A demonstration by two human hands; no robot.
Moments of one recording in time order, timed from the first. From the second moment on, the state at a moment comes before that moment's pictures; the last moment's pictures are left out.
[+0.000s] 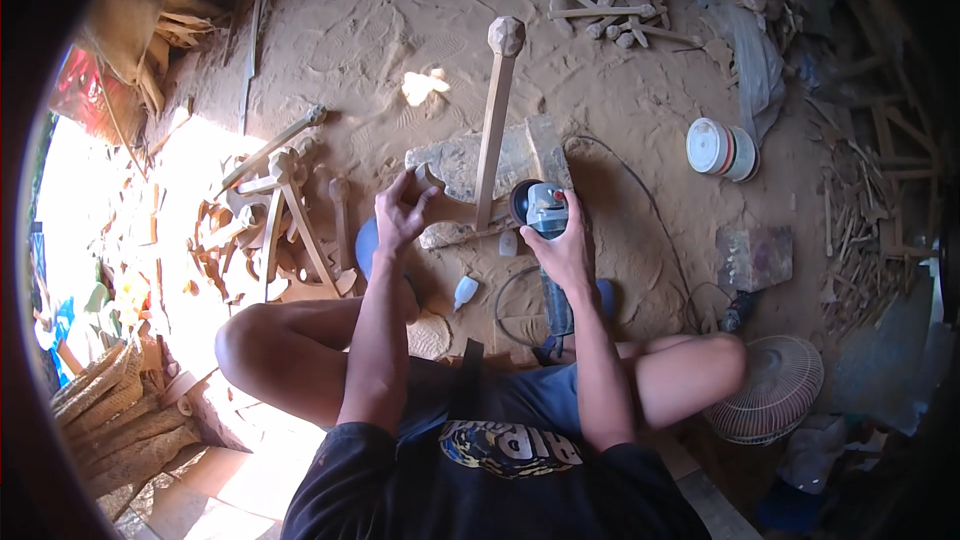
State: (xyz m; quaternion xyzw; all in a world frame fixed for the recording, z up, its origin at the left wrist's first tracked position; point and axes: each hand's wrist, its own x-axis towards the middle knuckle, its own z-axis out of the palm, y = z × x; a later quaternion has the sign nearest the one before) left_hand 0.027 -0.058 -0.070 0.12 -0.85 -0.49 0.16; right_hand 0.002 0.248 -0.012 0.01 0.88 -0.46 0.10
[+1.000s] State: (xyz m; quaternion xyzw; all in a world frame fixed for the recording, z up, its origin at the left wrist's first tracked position) left_hand 0.014 -0.064 -0.103 0.10 -0.47 -0.86 0.16; right_hand 0.009 0.294 0.072 0.08 0.87 -0.47 -0.10
